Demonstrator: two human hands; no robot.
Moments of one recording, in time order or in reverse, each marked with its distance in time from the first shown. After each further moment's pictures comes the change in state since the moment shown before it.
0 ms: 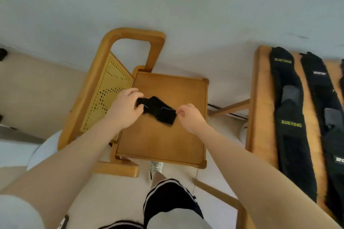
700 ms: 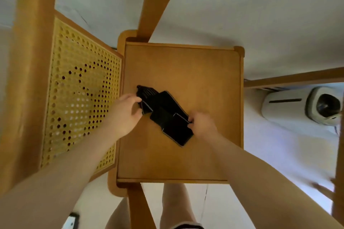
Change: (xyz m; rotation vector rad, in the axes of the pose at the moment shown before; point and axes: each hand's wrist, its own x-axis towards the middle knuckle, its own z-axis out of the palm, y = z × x) left_hand 0.162 -0.131 0.120 -0.084 -0.335 -0.156; right_hand 0.176 0.081 0.139 -0.135 -0.230 0.367
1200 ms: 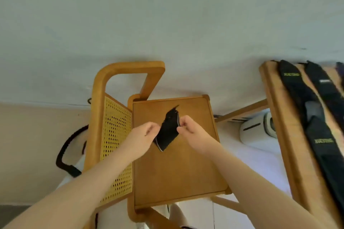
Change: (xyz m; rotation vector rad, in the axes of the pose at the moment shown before) left_hand -0.111 0.067 -0.110 -0.220 -0.059 0.289; right_hand -0.201 -0.095 -0.131 0.594 0.242 -0.372
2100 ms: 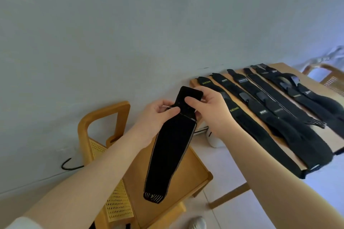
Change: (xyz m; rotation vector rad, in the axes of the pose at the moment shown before) left_hand -0.153 0.161 -0.038 -0.602 -0.304 0.495; right_hand -0.224 -0.146 -0.041 0.320 0.810 -0.298
